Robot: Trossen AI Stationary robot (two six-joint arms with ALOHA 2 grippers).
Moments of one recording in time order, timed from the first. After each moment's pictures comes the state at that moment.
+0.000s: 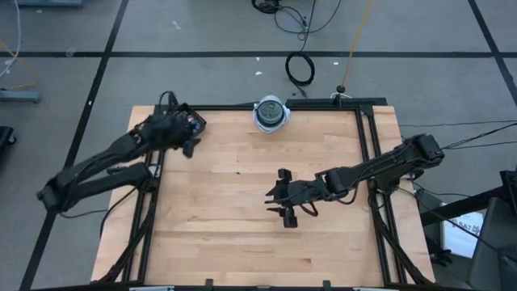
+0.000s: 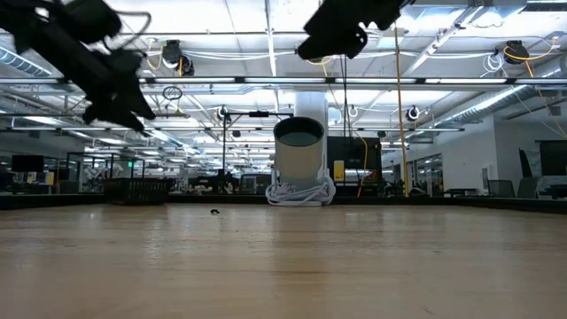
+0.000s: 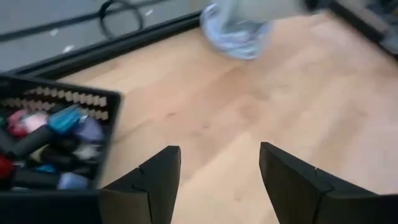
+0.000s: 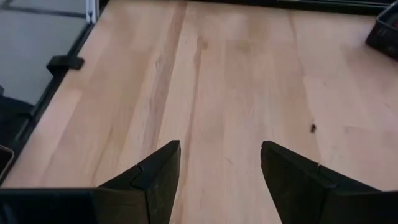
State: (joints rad) left arm 0.69 0.65 0.48 -0.45 0.10 -0.28; right arm 0.29 1.56 1.11 -0.15 0.16 0.12
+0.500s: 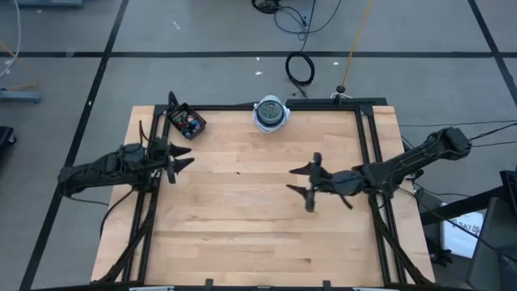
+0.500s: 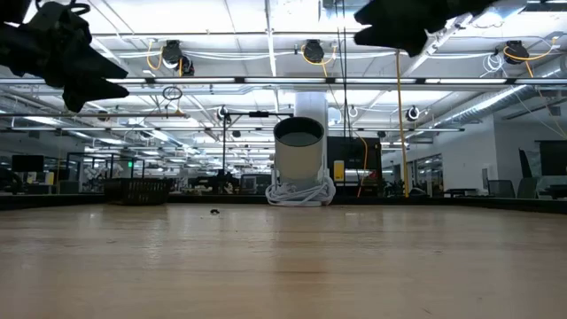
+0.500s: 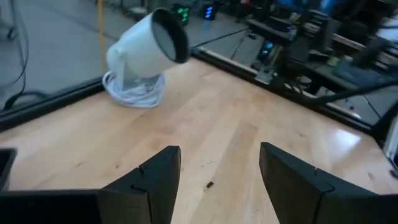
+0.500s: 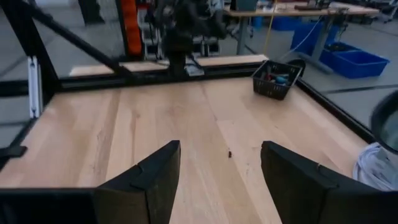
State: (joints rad) left arm 0.14 0.06 0.28 -0.44 -0.16 -0.34; right arm 0.34 1.18 0.70 0.18 0.52 0.17
